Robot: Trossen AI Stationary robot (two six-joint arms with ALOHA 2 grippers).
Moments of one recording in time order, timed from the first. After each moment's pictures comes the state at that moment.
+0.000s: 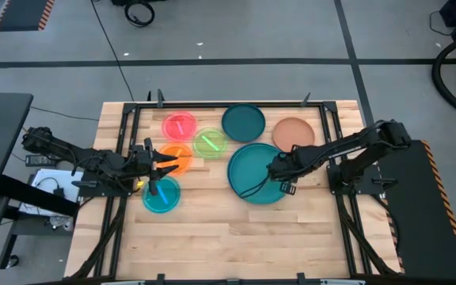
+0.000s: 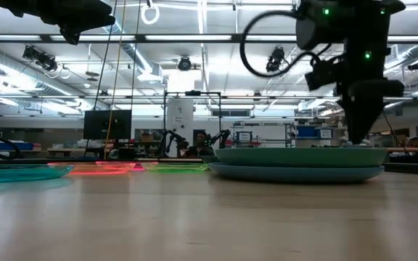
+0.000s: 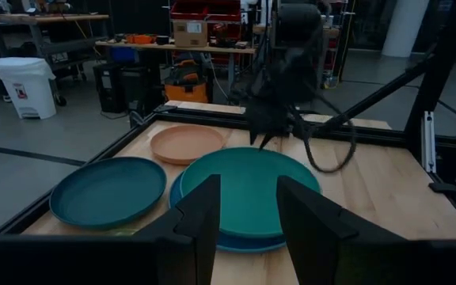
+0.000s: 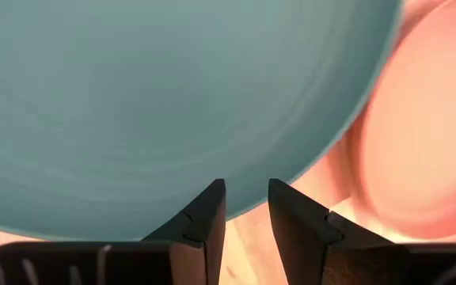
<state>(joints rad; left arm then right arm) -0.37 0.56 0.43 0.02 -0.61 -0.12 0.10 1.46 0.90 -1.00 0.28 0.48</state>
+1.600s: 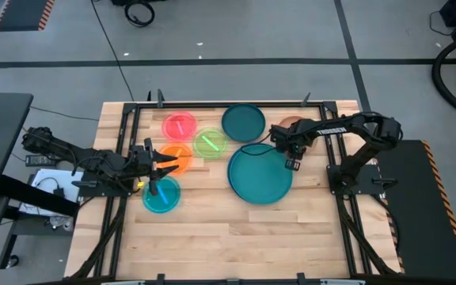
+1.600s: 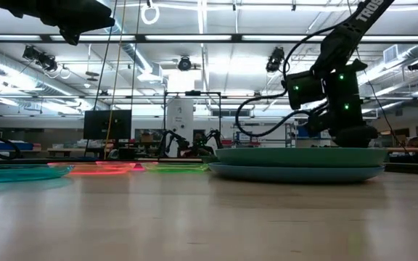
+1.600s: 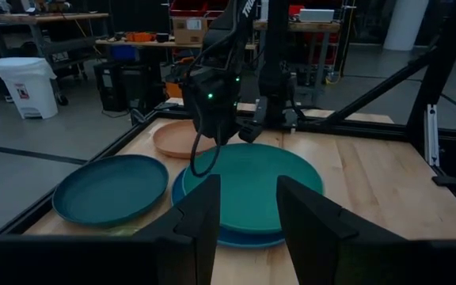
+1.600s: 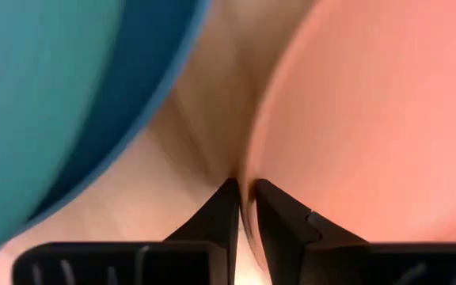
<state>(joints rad) -0.37 0.56 0.43 0.01 -0.61 -0.11 -0.45 1.56 0.77 -0.83 0.19 -0.06</state>
